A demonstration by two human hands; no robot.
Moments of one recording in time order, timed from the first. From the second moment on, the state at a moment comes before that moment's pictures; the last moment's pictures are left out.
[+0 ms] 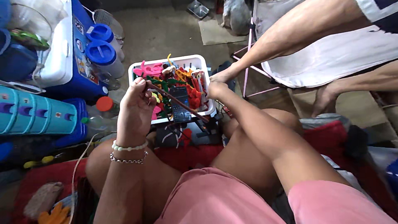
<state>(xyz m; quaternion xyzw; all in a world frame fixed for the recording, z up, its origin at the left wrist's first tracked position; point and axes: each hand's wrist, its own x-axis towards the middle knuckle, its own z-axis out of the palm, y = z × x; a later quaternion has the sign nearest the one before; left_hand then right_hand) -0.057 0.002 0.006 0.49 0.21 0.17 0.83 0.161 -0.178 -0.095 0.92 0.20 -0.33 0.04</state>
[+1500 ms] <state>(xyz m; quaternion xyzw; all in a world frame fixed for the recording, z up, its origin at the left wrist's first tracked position) -0.058 -0.004 0.014 0.37 0.26 0.12 0.89 0.176 -0.190 -0.116 0.95 0.15 -0.29 -0.01</state>
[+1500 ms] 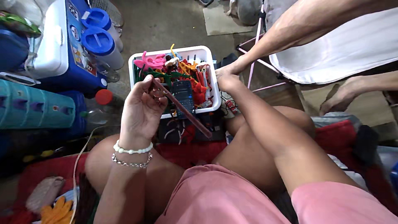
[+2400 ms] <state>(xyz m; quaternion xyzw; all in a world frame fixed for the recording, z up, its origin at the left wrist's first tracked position) -0.047 -0.051 -0.013 0.57 0.15 0.17 0.79 0.072 -0.194 -0.005 0.69 0.46 -0.02 -0.56</state>
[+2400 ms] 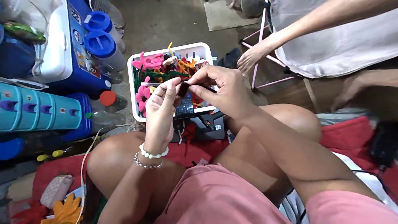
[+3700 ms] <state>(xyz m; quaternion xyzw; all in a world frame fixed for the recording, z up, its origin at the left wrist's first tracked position) -0.054 -0.043 -0.011 0.67 0.14 0.13 0.72 0.081 -0.205 -0.003 0.69 0.58 -0.03 -0.43</state>
